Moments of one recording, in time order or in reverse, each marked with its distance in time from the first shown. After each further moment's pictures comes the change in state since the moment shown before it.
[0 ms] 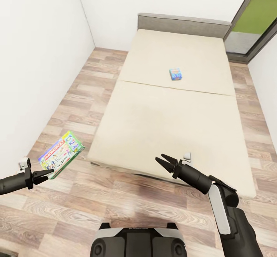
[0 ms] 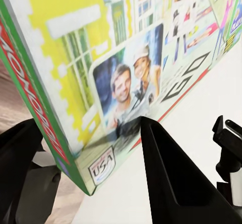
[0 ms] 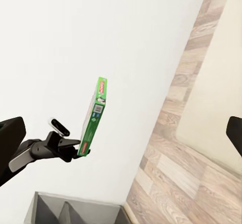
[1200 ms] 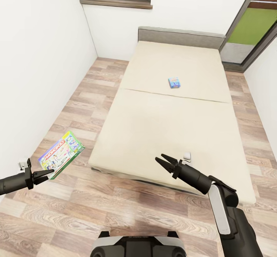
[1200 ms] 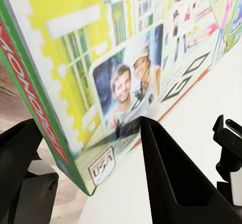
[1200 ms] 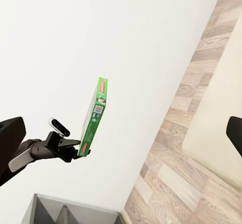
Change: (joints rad) left arm 0.000 0.000 -0.002 -0.001 0.000 -0.001 0.000; right arm 0.000 0.000 0.001 0.003 0.000 -0.006 0.002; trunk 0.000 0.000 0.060
